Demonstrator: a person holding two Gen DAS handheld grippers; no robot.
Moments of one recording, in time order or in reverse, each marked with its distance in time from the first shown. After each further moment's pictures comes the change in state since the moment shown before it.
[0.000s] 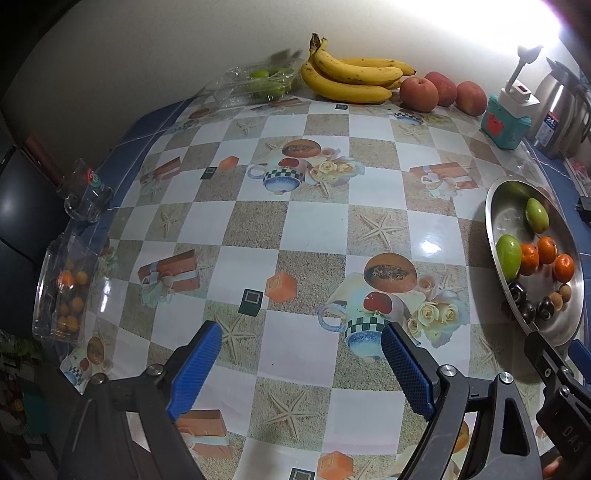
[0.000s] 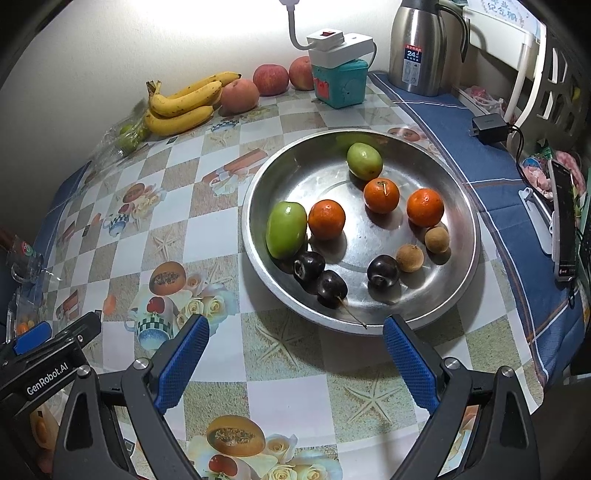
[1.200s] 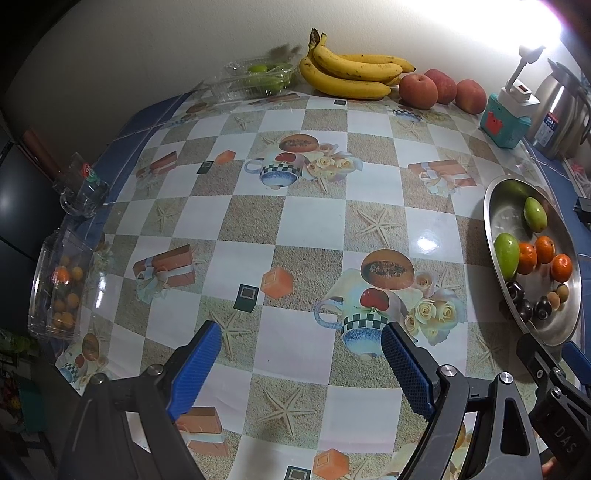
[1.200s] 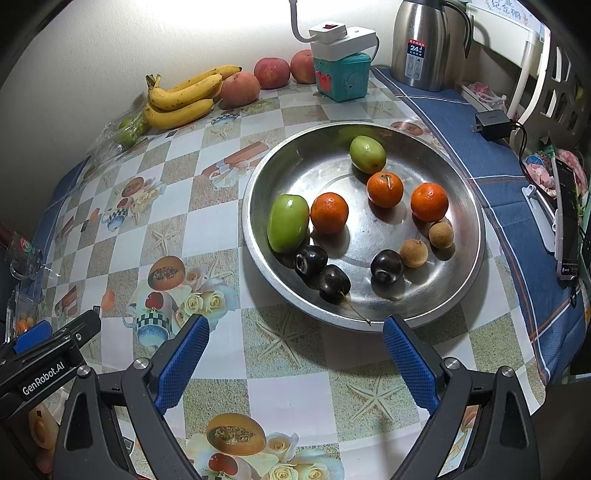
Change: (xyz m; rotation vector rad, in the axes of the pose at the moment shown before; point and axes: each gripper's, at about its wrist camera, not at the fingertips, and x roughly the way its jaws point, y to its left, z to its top) left arm 0.002 -0.001 -0.001 -0.016 0.017 -0.011; right arm 0.005 0.002 -0.001 -0.001 0.018 -0.002
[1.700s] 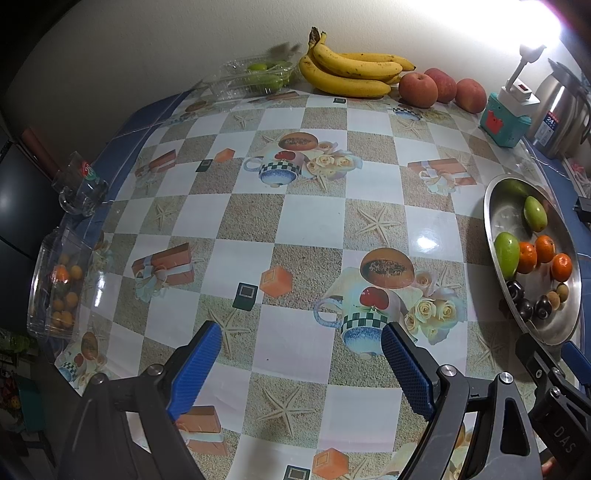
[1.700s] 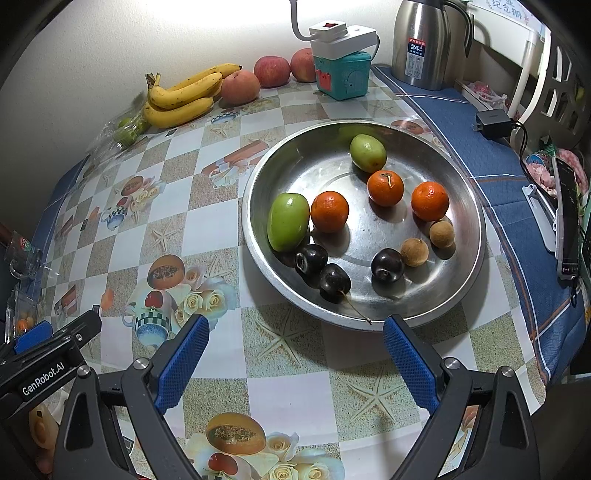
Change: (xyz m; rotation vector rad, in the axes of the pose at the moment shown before) left arm 0.001 -0.001 -0.001 -0.001 0.004 -0.002; right arm 0.001 0.000 0.000 -0.001 0.003 0.000
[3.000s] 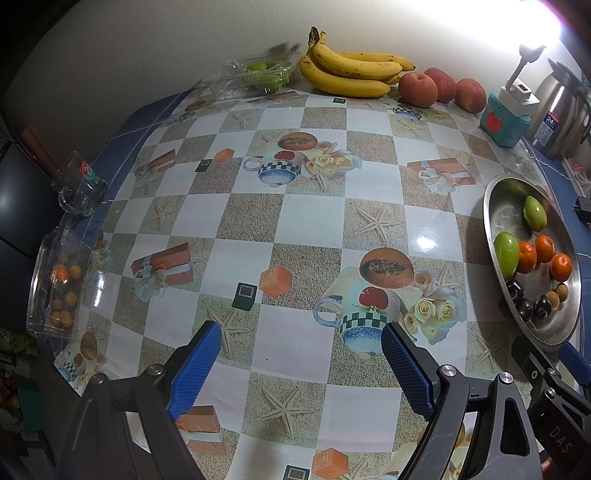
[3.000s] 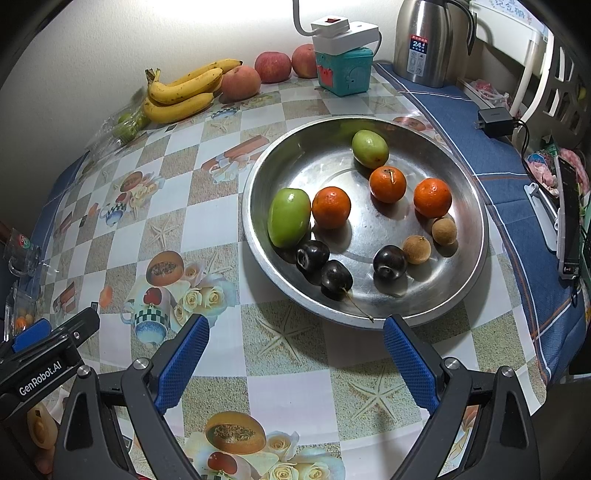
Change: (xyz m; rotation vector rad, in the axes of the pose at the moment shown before) left arm 0.000 0.000 0.000 0.002 -0.001 -0.001; right arm 0.003 0.000 -0.001 -0.004 0.013 0.000
